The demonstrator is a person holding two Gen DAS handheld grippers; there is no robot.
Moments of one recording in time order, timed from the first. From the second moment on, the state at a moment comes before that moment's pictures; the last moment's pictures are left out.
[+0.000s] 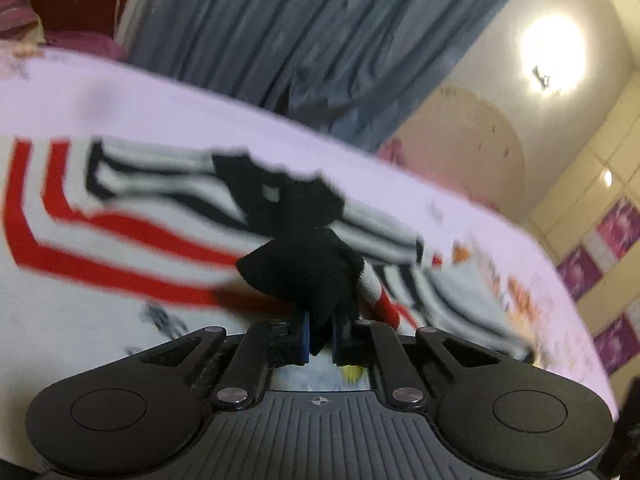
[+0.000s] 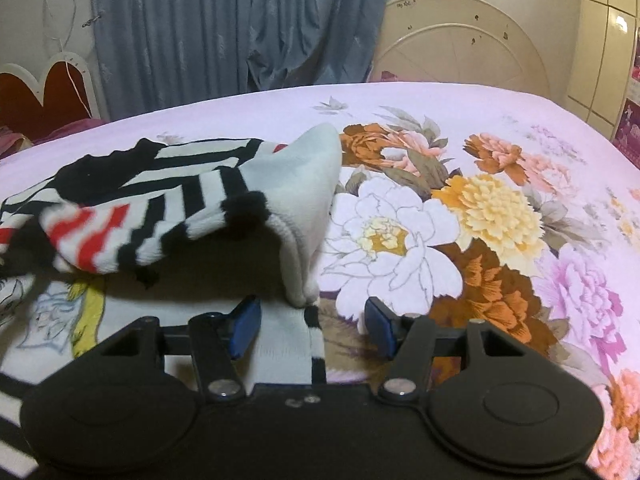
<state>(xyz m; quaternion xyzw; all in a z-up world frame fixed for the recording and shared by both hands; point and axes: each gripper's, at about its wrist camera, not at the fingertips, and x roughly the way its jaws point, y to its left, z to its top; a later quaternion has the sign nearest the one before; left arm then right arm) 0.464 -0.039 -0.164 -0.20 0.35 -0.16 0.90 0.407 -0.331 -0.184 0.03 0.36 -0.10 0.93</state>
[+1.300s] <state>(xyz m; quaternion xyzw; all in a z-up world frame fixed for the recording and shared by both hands) 0.477 -0.009 -0.188 -0.09 0.37 -0.09 0.92 0.515 -0.367 -0.176 0.15 0.36 -0.05 0.92</state>
